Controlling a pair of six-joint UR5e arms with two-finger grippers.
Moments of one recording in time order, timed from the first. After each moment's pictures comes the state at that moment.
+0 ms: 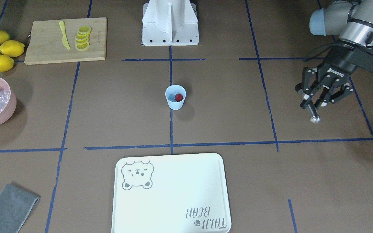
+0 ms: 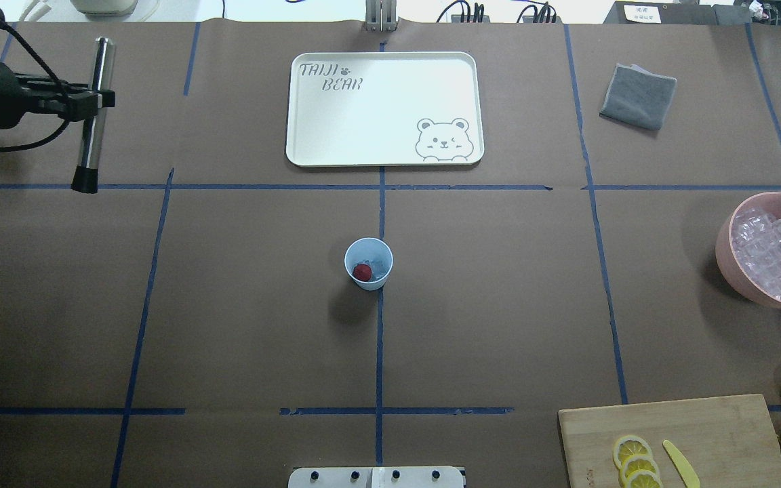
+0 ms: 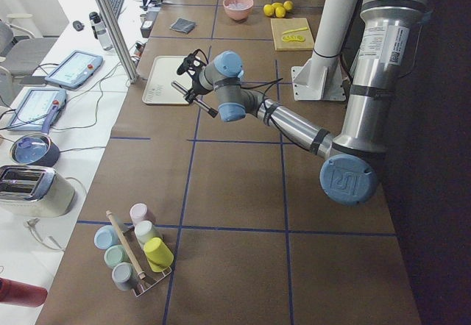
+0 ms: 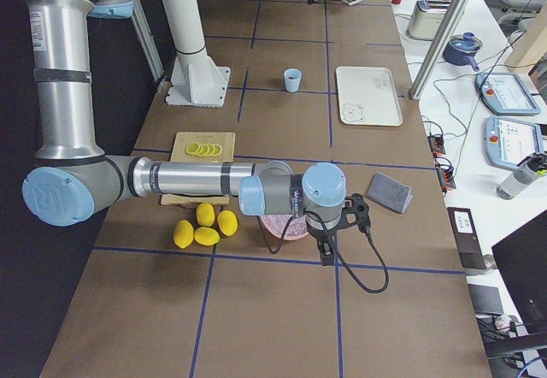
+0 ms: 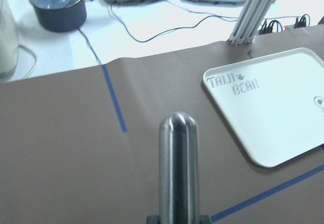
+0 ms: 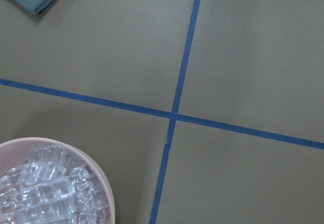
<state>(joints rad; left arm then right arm) -0.97 -1.74 -1.89 -2.44 -1.86 -0.76 1.63 -1.56 1.60 -1.51 2.39 -0.15</state>
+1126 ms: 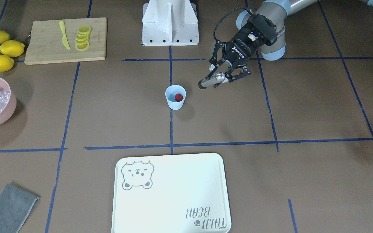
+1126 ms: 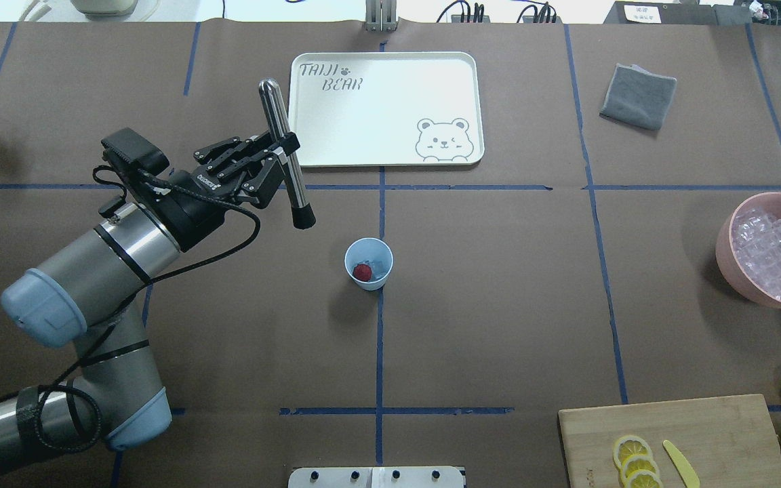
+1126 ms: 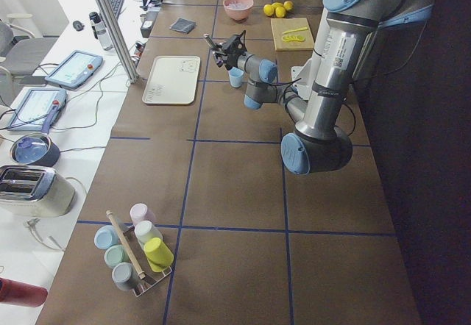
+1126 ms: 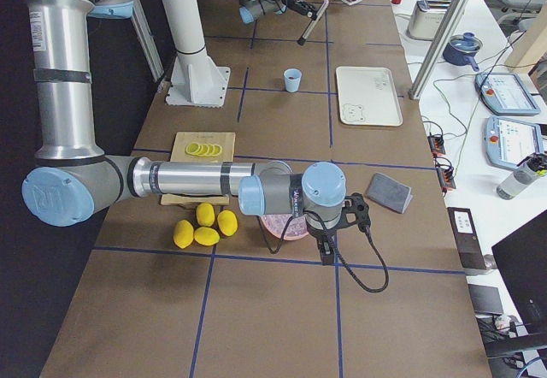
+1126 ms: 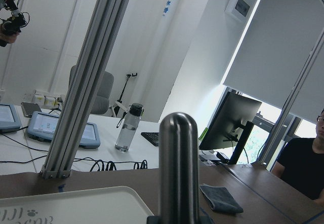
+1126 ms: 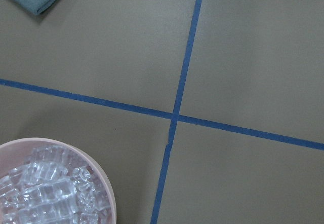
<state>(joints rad) -0.45 -1.95 -1.64 -3.18 -1.13 -0.77 1.63 -1.56 1.60 -1.50 2.39 -0.15</state>
